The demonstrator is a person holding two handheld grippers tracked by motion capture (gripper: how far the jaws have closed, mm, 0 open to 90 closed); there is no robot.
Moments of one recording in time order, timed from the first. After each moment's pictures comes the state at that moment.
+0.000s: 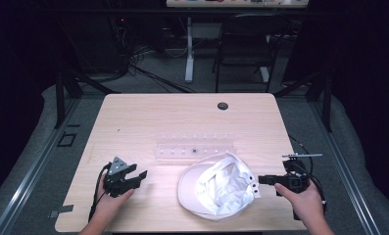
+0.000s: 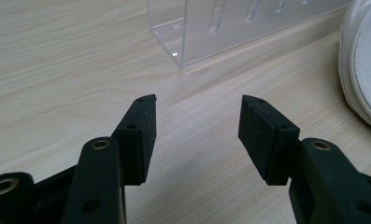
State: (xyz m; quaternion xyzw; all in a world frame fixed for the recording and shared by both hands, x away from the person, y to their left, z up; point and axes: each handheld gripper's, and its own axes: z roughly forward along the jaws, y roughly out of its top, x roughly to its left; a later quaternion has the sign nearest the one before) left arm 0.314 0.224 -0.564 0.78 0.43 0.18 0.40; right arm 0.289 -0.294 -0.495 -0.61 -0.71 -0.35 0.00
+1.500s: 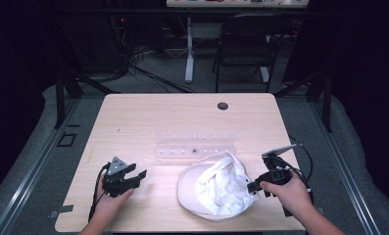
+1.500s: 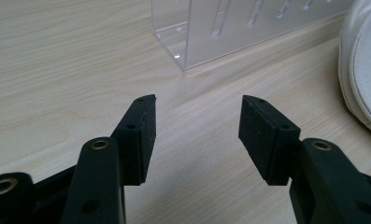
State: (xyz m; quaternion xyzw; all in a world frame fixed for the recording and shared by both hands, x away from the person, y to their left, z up) left arm 0.313 0.225 -0.563 0.78 0.44 0.18 0.41; right arm 0.308 -0.251 -0.486 -0.64 -0.72 -0.22 0.14
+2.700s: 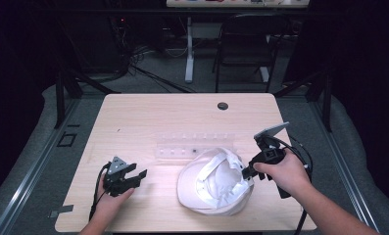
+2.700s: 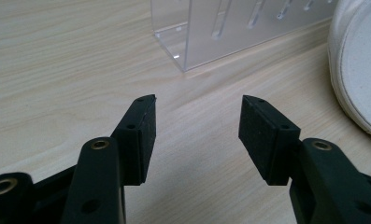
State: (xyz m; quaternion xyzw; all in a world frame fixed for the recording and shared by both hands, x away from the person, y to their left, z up) left arm 0.315 0.224 -0.564 0.78 0.44 0.18 0.41; right arm 0.332 -0.222 -0.425 -0.65 -0.72 -0.19 0.14
